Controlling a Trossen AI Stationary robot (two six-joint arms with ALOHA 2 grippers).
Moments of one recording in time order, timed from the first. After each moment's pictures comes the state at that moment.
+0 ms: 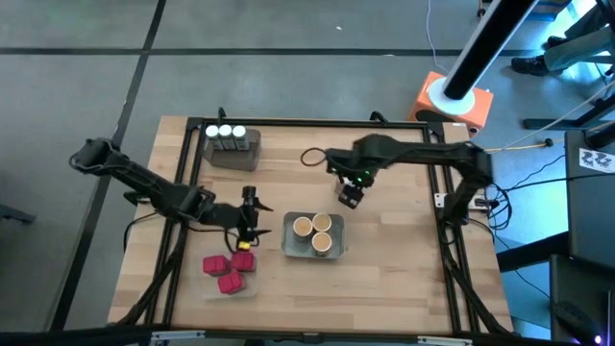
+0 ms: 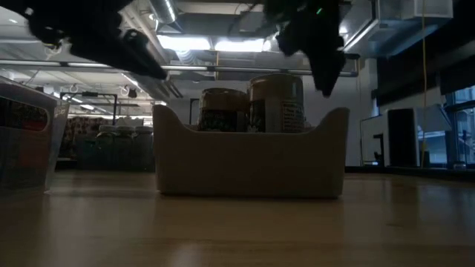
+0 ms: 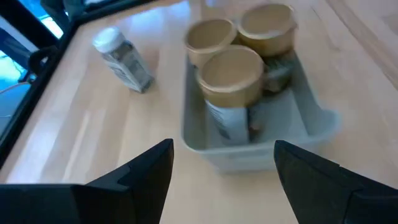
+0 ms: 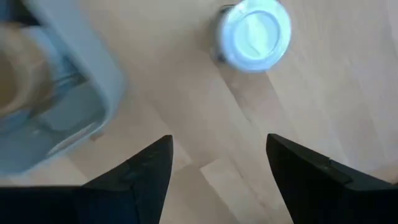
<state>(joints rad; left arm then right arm) -0.37 1.12 0.60 -0.11 -0.43 0.02 -0.12 1.79 1.65 -1.39 0.01 0.42</state>
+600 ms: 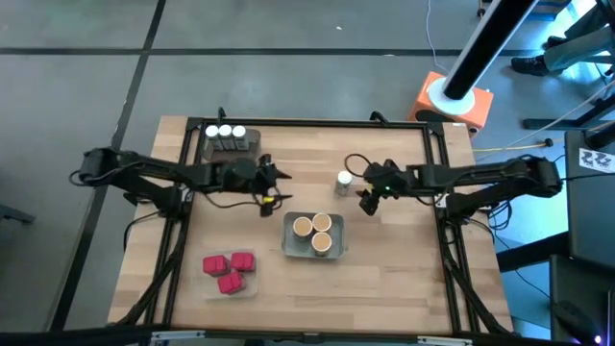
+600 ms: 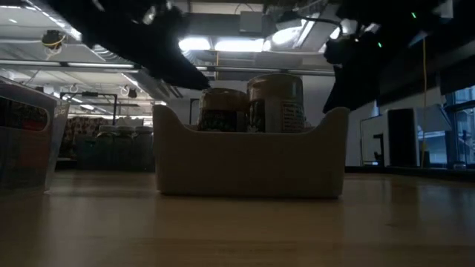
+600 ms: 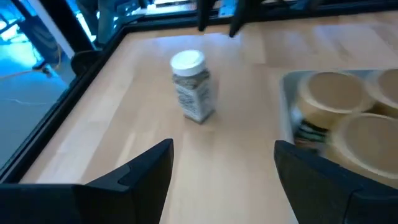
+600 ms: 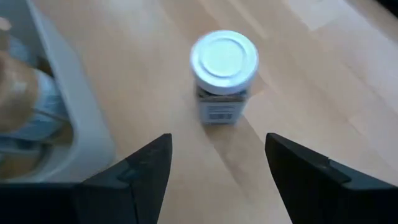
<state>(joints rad) 0.08 1.24 0.62 0.16 -0.10 0.12 -0.04 1.19 0.75 -0.45 0.25 0.44</state>
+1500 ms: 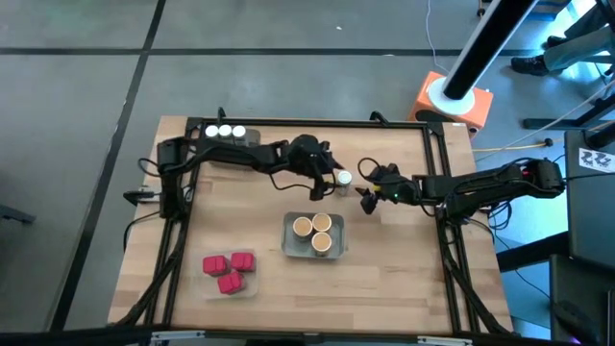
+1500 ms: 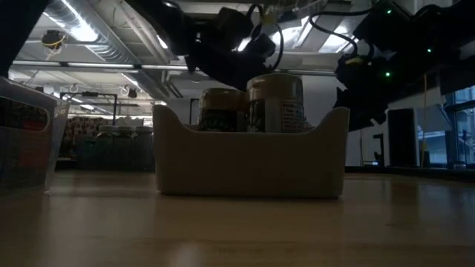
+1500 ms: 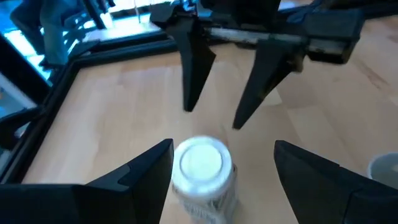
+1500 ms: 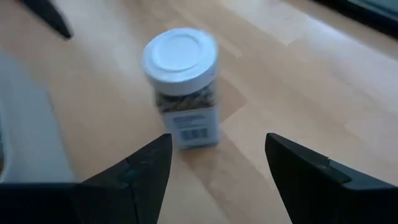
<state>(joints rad) 0.24 1.90 1.26 0.15 0.21 0.29 -0.04 1.15 0.45 0.00 0.39 0.47</state>
